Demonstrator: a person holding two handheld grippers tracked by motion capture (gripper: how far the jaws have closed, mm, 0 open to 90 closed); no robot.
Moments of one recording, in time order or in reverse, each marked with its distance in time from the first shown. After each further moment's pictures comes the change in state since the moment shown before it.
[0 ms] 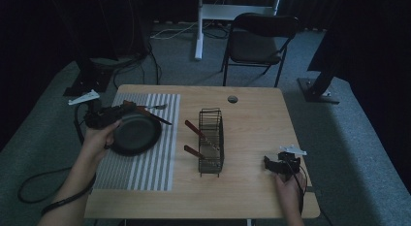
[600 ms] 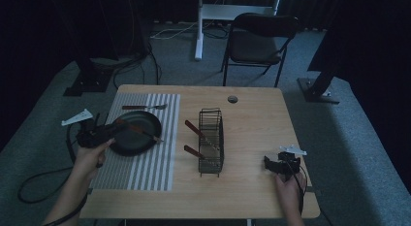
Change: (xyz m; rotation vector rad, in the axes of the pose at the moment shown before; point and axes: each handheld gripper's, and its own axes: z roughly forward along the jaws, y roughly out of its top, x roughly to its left) left arm 0.005 -0.046 -0.028 0.032 0.033 -0.027; right arm 0.000 0.000 0.000 0.000 0.000 -0.001
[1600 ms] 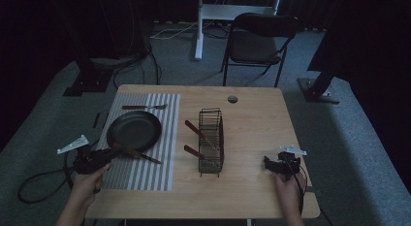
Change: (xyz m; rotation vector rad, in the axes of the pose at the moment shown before) left arm -0.006 -0.065 -0.022 0.014 -0.019 -0.065; right arm 0.000 0.000 0.000 0.000 0.000 0.001
